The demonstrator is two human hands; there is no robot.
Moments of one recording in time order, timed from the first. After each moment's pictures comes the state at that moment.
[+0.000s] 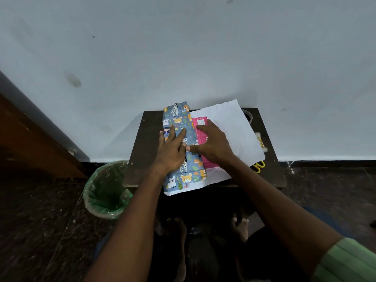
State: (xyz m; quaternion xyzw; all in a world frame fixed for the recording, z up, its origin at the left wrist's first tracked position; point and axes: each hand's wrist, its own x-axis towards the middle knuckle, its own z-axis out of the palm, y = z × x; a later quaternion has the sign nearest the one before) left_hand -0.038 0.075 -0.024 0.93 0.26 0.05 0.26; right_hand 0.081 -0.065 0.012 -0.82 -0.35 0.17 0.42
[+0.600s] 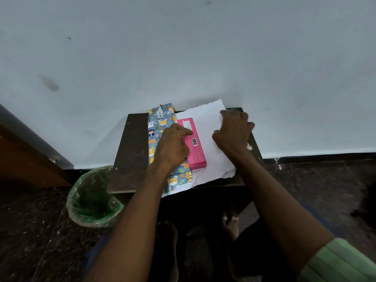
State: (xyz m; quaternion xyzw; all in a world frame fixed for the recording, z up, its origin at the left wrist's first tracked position) left_hand -0.001 0.033 0.009 0.93 0.22 0.16 0.26; right_hand 0.135 -0.101 0.027 -0.94 -0.24 -0.07 0.23
